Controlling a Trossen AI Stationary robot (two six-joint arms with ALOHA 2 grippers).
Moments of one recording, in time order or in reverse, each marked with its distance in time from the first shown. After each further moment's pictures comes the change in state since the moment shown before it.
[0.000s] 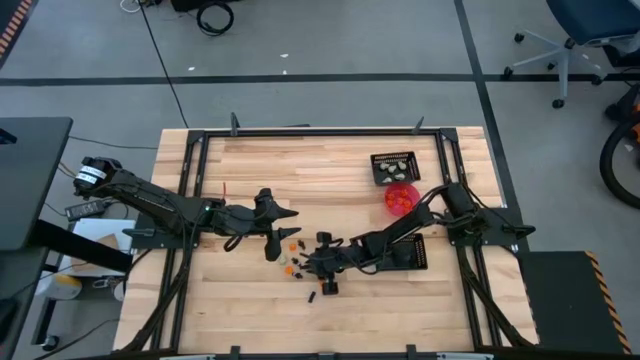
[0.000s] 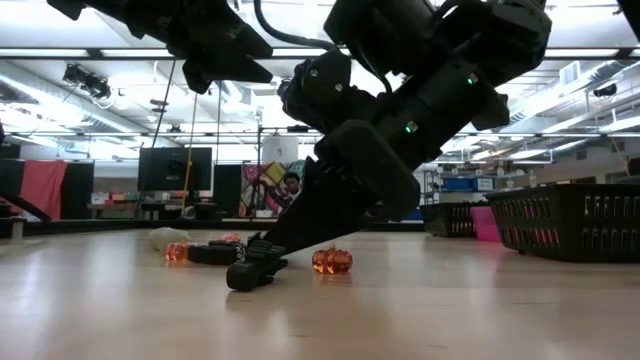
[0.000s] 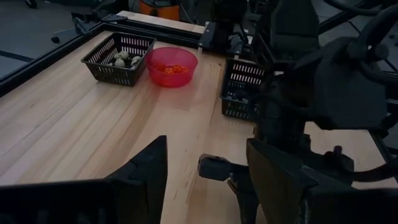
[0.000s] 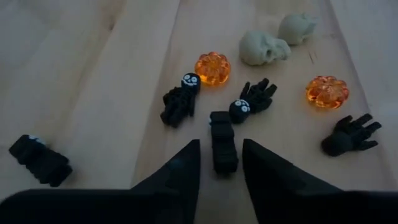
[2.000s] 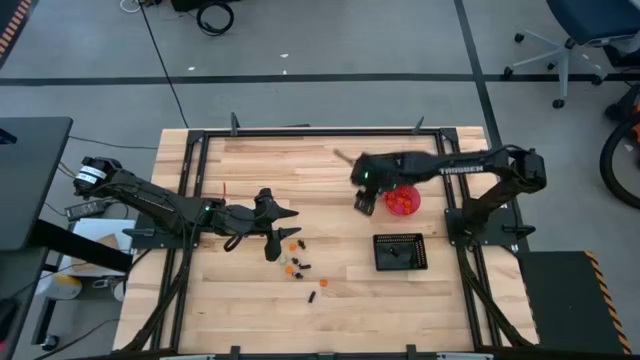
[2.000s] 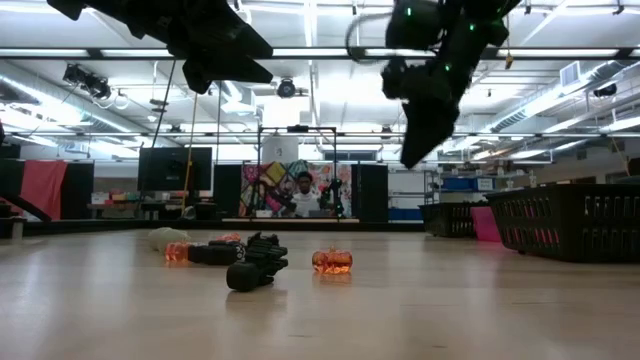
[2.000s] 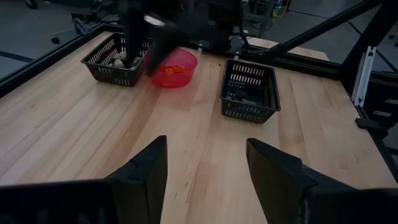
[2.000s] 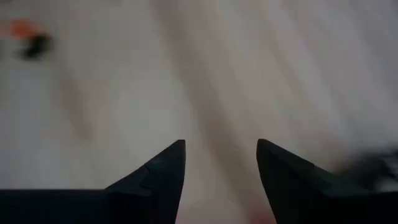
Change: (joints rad) left arm 0.000 0.000 0.000 0.001 0.000 0.000; right arm -0.493 -0.636 -0.076 -0.939 -0.104 0.122
